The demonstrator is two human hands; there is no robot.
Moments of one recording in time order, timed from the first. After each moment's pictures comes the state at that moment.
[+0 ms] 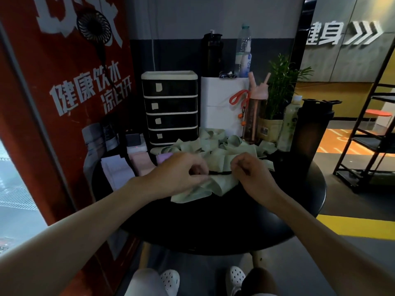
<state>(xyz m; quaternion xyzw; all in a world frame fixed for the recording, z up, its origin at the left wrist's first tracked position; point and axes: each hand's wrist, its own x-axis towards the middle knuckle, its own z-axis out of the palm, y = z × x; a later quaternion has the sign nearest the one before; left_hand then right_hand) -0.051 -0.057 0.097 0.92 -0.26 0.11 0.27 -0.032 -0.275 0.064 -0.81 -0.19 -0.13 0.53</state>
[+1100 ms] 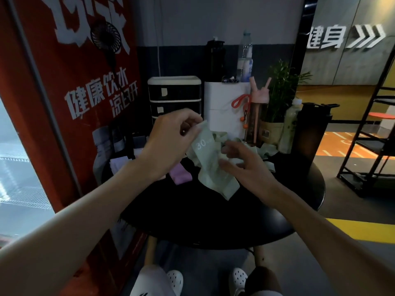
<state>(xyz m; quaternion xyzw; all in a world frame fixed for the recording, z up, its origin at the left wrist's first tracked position) -0.090 -0.062 0.163 0.84 -0.20 0.36 0.36 -0.060 -0.261 0.096 -0.80 -0.22 -0.09 0.55</state>
